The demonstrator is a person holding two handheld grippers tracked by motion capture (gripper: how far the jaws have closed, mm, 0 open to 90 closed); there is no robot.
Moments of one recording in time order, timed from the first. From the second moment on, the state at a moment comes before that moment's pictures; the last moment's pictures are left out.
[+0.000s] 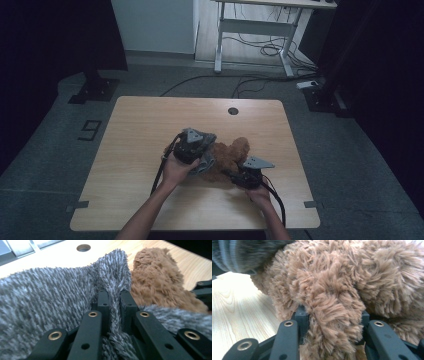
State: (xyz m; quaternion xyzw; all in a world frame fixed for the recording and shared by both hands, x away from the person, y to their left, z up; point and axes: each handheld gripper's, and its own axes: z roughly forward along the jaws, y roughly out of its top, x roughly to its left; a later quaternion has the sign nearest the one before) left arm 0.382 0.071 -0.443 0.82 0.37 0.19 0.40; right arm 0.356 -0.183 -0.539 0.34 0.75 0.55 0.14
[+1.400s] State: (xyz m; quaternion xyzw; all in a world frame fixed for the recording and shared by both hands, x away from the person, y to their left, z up) left arm 0.409 -0.029 -0.446 0.84 0.36 0.16 0.37; right arm 0.358 -0.189 -0.542 0.35 0.74 0.56 0.12
